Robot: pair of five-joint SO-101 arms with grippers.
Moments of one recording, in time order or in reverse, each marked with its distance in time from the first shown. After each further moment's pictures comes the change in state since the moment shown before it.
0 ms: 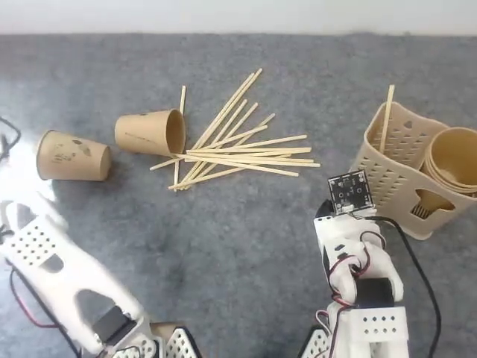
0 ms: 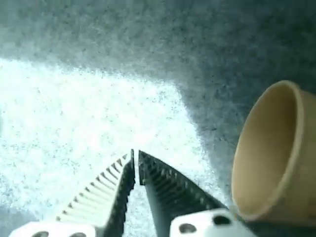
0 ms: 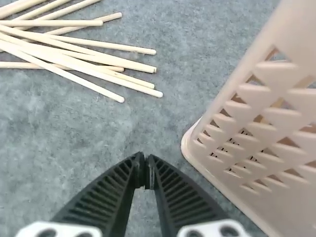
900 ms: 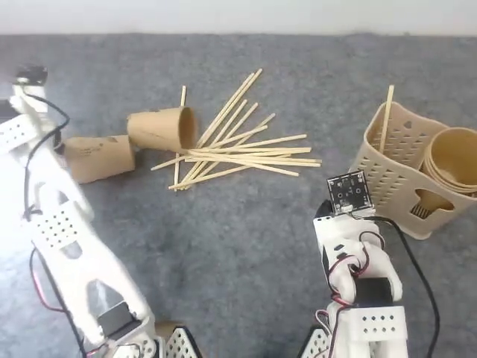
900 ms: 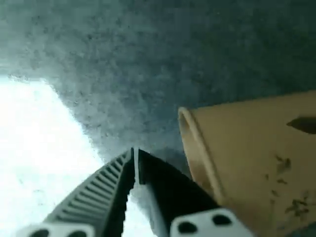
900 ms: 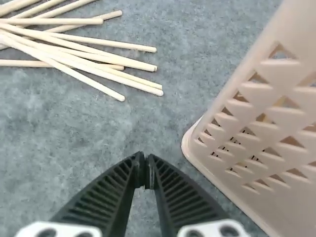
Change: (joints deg) left arm 11.4 0.4 2.9 12.7 2.3; right arm 0.0 0.0 0.8 -0.9 0.2
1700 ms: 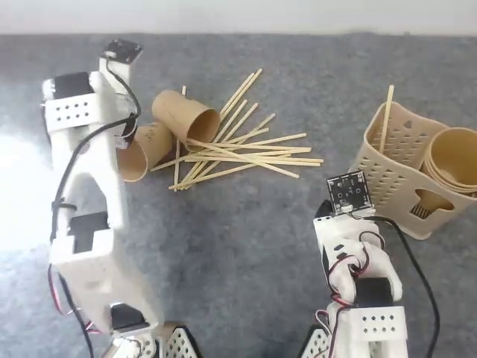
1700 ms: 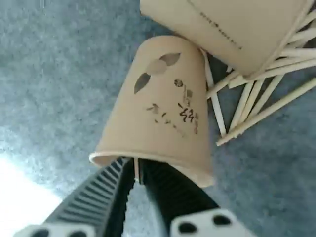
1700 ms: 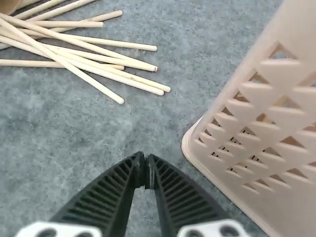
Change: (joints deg) left arm 20.7 -38.9 44.0 -6.7 5.4; right arm -0.1 0.0 0.0 0.0 0.0
